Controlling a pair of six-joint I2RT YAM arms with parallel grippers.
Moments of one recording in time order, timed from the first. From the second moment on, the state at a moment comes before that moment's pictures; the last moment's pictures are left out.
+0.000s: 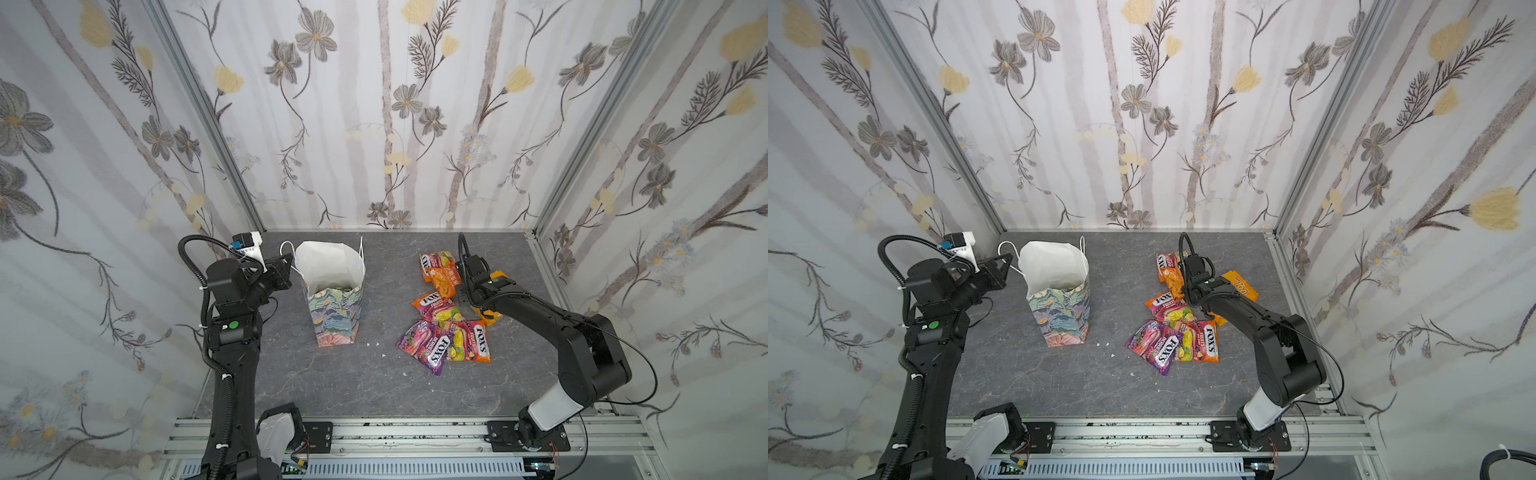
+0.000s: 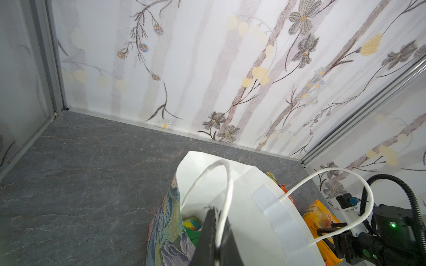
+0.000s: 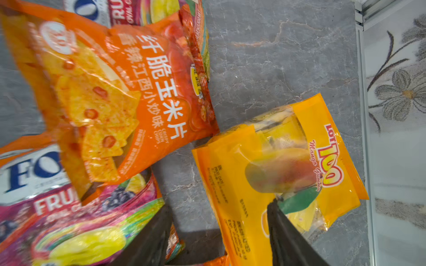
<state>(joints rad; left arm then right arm) 0.26 0.96 0.93 -0.19 0.59 -0.35 0.43 1.64 1.10 -0.50 0.43 0.14</state>
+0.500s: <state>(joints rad) 0.26 0.96 0.93 -0.19 0.59 -0.35 0.40 1.73 1.10 -0.50 0.49 0.11</state>
